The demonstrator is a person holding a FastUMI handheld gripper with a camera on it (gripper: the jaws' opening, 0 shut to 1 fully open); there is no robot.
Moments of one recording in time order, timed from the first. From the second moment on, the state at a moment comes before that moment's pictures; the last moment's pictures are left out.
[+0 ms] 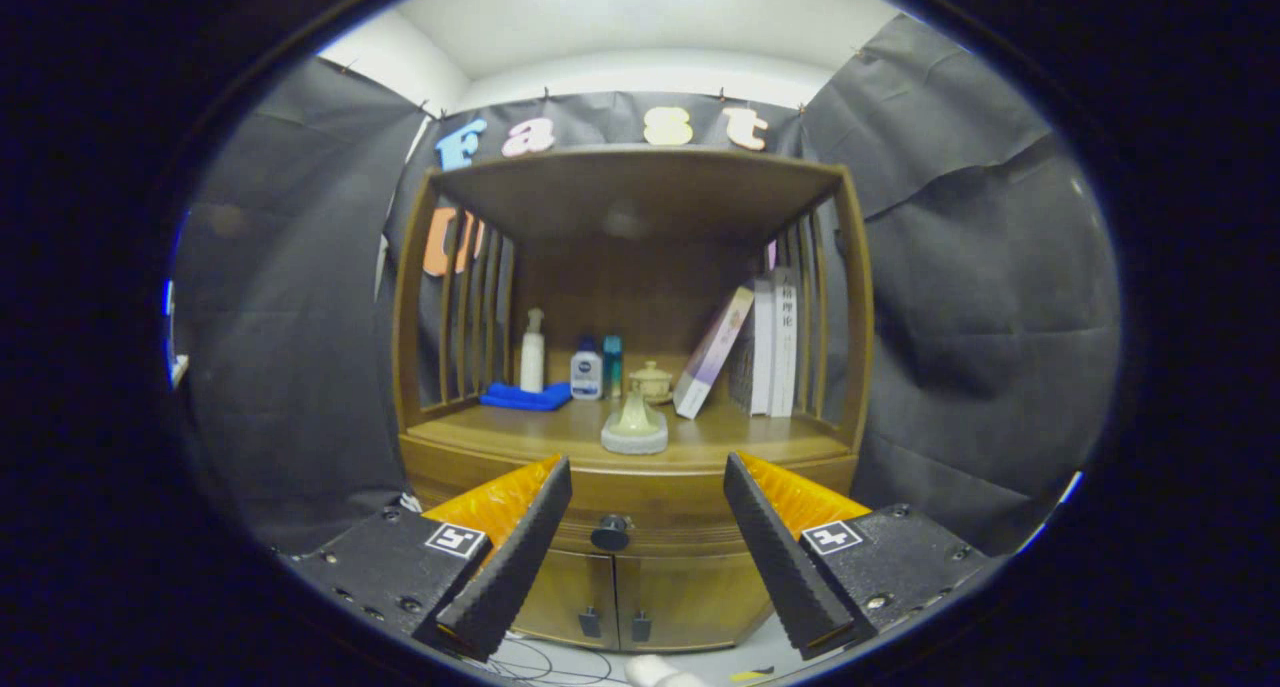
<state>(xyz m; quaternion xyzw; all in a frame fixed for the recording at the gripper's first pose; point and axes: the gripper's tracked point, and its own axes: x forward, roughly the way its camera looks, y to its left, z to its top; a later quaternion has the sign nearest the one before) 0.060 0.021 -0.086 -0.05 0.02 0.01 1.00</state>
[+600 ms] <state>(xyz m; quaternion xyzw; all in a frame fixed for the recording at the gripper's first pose) -0.016 -0.024 -0.040 -0.02 0.01 0.00 1.00</state>
